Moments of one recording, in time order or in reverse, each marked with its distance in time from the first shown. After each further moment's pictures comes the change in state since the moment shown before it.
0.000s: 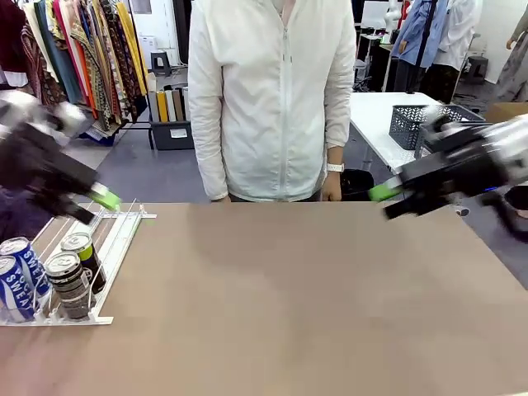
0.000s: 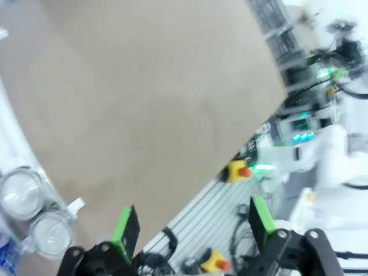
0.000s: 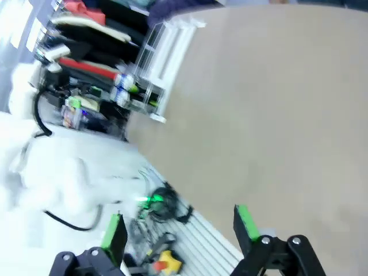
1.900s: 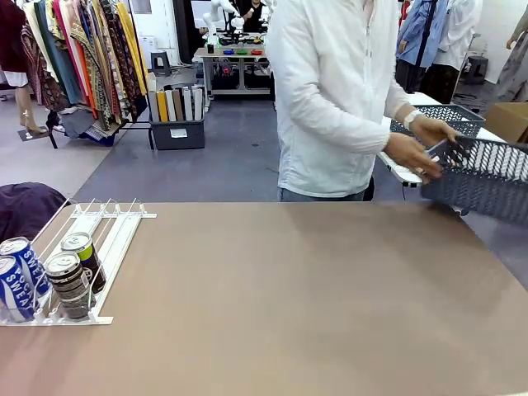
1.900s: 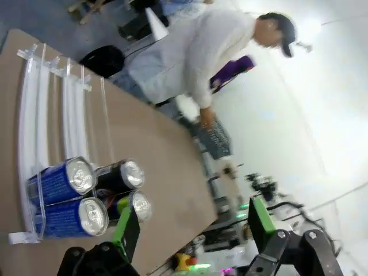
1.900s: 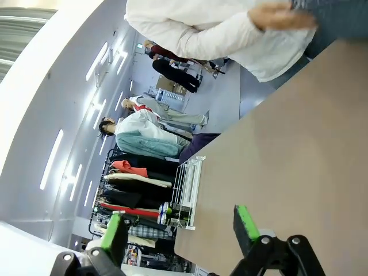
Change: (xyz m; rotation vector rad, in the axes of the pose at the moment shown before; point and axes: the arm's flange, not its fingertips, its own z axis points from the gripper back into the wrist) left arm -0.153 0.177 0.155 -0.278 -0.635 0.314; right arm -0.116 -0.108 0.211 0.137 -0.671 -0.285
